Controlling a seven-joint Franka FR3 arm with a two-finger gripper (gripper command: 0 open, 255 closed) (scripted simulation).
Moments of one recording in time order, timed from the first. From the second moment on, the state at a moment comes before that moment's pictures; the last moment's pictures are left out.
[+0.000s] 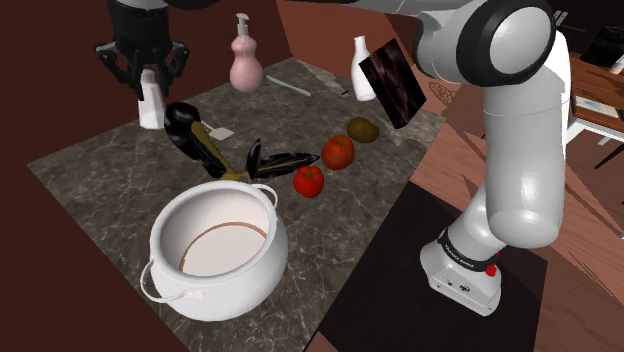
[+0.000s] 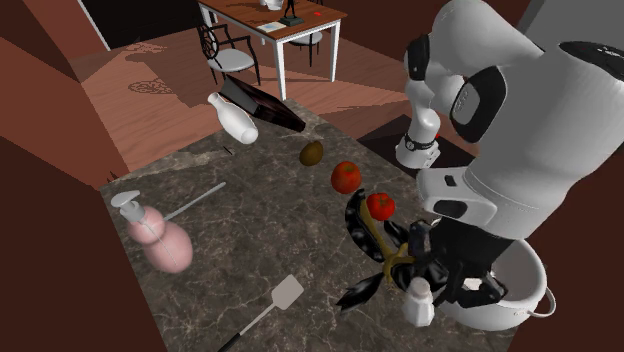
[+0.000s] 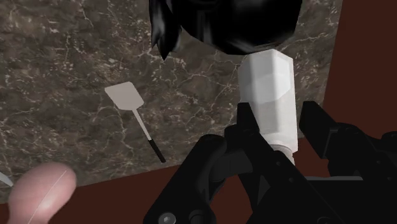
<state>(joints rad) 0.13 0.56 0.67 -1.09 -0.44 1.81 0.83</state>
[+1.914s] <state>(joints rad) 0.07 0.64 0.64 -1.36 -0.49 2.12 0.87</state>
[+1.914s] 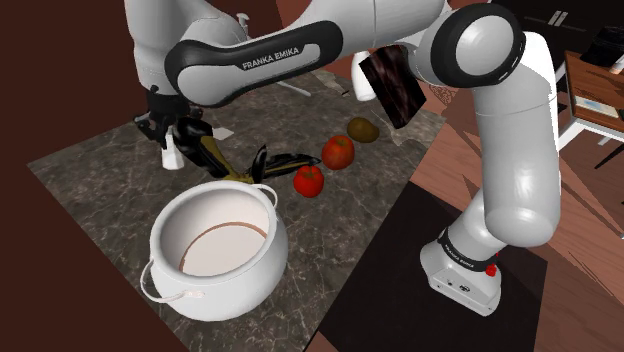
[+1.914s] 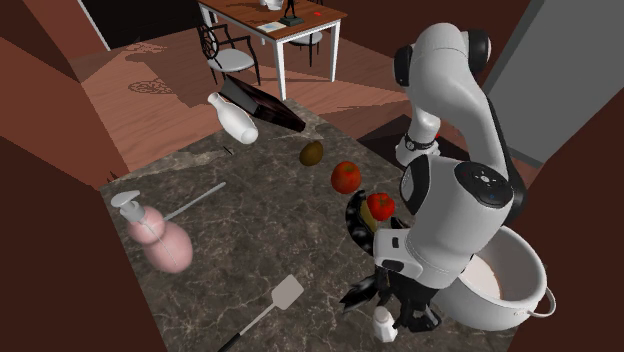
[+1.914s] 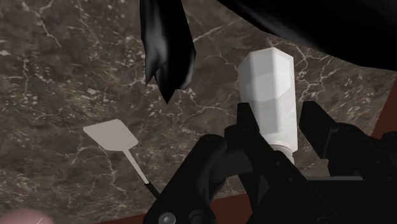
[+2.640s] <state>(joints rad) 0.08 0.68 0.61 -1.42 -0.52 2.23 0.91</state>
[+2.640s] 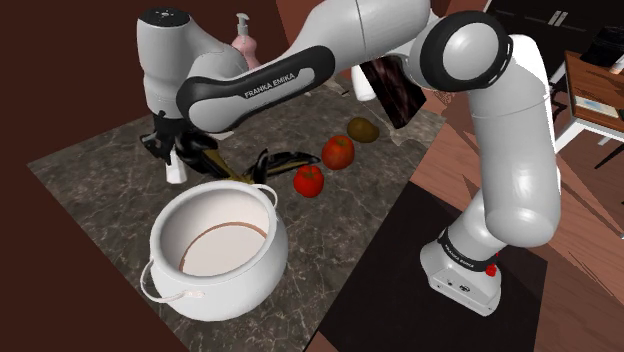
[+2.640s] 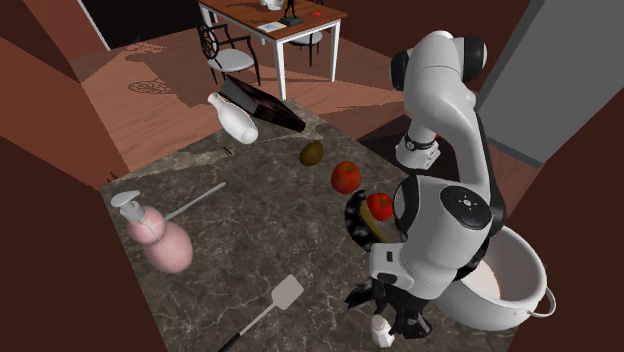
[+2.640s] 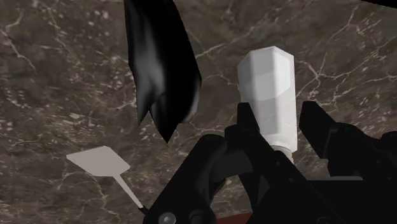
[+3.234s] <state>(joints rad) 0.08 0.70 0.59 -1.45 -0.55 2.28 0.92</state>
